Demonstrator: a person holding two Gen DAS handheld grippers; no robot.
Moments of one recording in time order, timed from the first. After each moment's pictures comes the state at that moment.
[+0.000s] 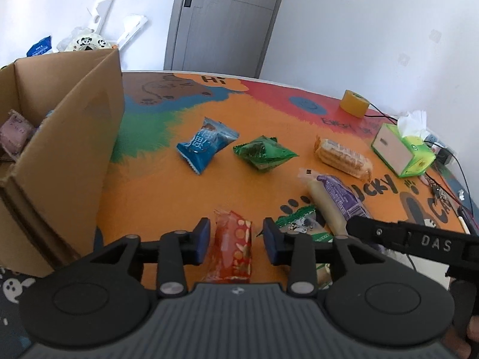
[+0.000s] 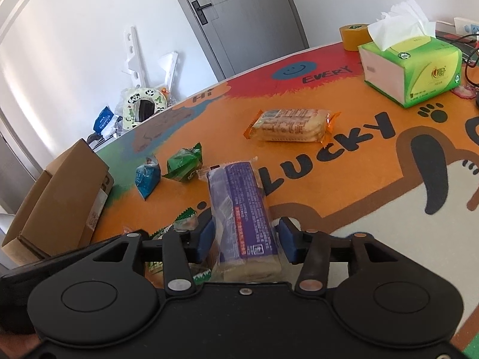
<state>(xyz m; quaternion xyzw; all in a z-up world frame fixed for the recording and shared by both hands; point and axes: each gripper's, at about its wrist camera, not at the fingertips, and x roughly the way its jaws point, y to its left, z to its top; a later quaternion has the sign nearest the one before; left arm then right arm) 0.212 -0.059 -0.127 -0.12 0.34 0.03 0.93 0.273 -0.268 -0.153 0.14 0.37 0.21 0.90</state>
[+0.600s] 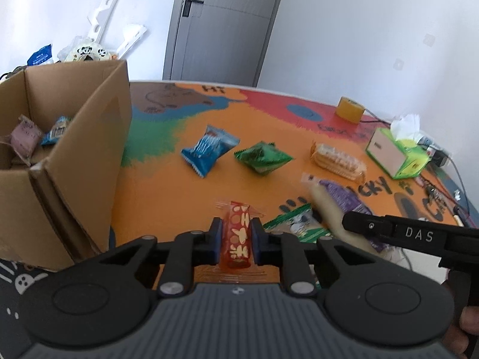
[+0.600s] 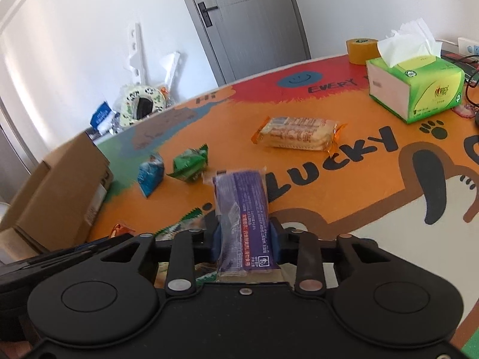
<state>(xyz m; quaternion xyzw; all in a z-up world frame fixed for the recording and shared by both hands) 0.193 -0.057 -0.119 -0.12 0.32 0.02 0.94 0.262 -0.258 -0.143 0.11 0.35 0.21 0.91</state>
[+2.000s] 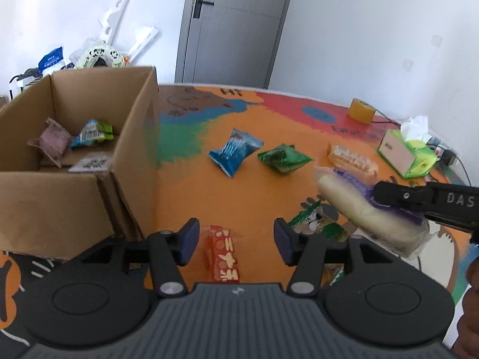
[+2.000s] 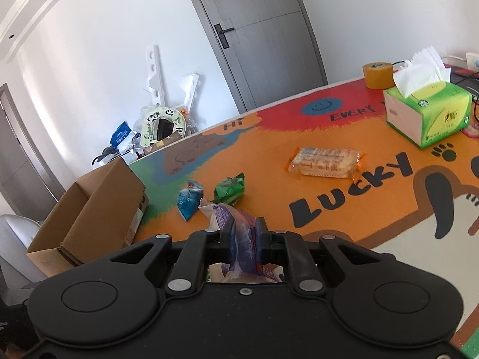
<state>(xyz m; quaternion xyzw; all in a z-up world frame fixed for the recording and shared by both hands) 0.180 -0.040 -0.117 -0.11 0.33 0.05 0.94 0.247 -0.251 -0.115 0.13 0.31 0.23 0.91</state>
